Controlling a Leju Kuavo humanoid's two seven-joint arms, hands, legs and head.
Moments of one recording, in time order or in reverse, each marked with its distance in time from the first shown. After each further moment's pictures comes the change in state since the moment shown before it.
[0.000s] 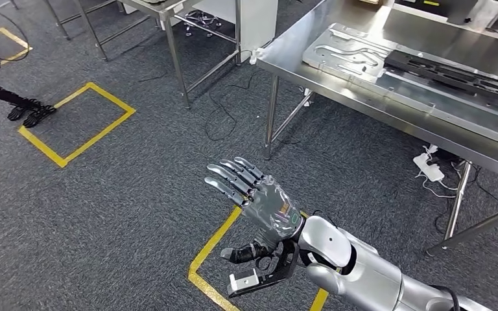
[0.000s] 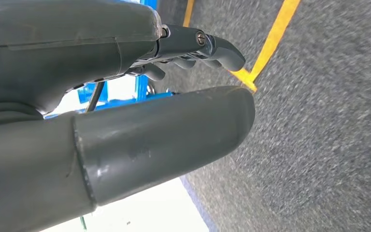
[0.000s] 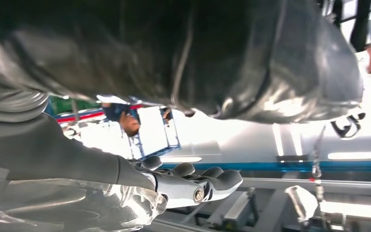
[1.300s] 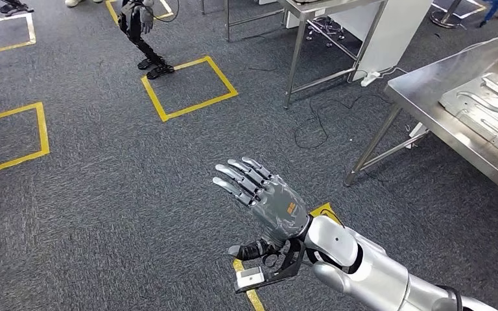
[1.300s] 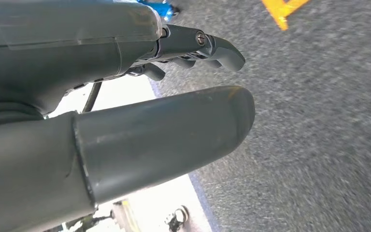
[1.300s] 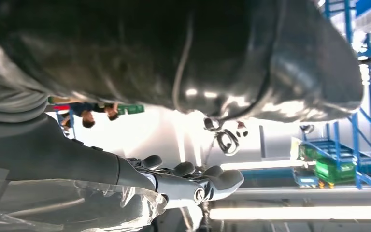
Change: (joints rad) left arm 0.025 0.004 0.026 0.000 -0.028 -0.016 -0.048; right arm 0.018 -0.041 -0.025 0.008 0.047 -0.020 -0.002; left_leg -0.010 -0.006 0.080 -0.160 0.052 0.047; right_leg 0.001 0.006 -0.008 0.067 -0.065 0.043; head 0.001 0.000
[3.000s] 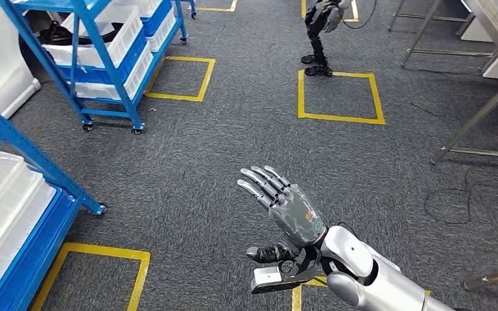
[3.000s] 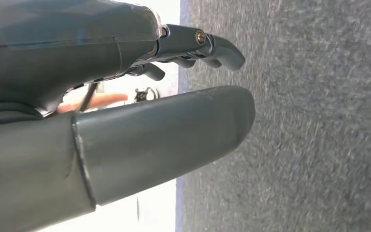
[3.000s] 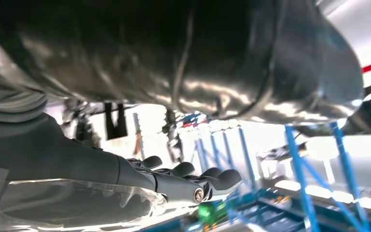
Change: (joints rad) left arm -0.047 -0.034 0.102 0.000 -0.062 0.063 0.081; right arm 0.161 -0.010 -0.120 -0.024 -0.086 0.032 -0.016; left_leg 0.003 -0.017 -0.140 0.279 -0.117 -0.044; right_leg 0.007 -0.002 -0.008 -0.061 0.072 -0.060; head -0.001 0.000
